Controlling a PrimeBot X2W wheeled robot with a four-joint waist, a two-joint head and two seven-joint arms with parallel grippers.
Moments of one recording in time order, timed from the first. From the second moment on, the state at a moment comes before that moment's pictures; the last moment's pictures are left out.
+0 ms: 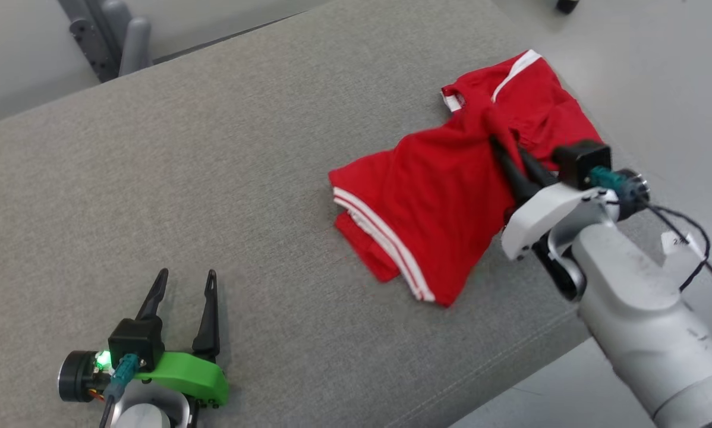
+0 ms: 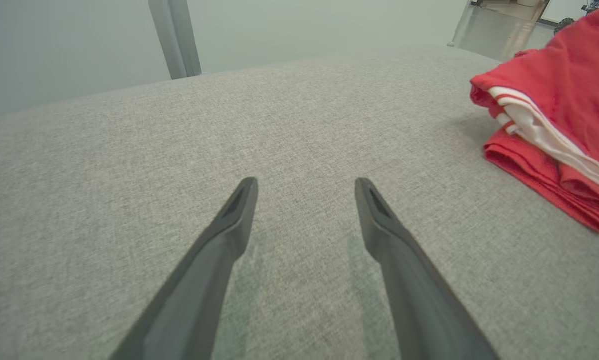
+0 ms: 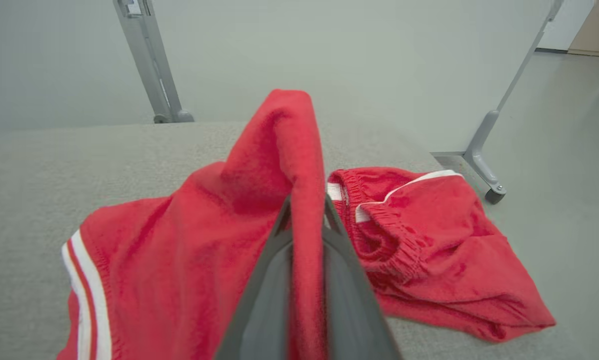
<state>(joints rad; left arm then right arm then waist) -0.13 0.05 -0.03 0.36 -0.06 -0.10 -0.26 -0.69 -0.18 0.43 0.74 0.39 0.13 -0.26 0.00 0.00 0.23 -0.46</state>
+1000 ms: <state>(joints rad) -0.16 0.06 0.03 0.33 -0.05 -0.08 -0.26 -0.61 -0.23 0.01 0.57 0.09 0.13 -0.26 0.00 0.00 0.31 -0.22</state>
